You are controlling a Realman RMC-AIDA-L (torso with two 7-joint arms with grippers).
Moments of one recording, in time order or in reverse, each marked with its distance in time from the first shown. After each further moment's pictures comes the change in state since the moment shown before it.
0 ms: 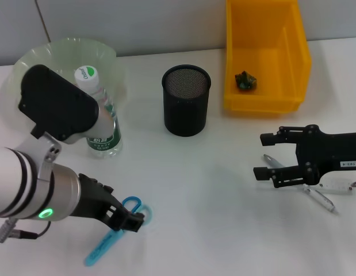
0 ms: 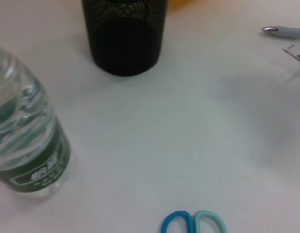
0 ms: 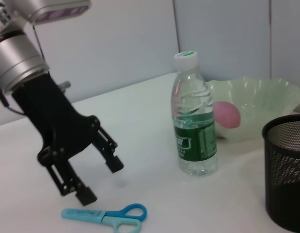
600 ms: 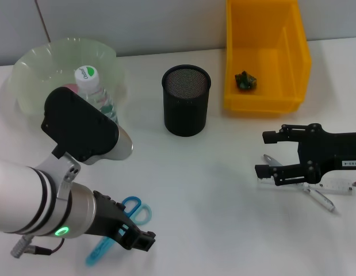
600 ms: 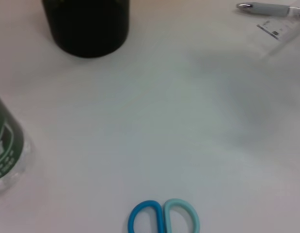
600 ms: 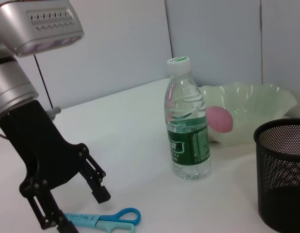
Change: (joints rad) left arm 0.007 -0.004 0.090 -0.053 -0.010 -0.049 -0.005; right arm -0.007 0.007 0.022 0.000 0.001 0.001 -0.015
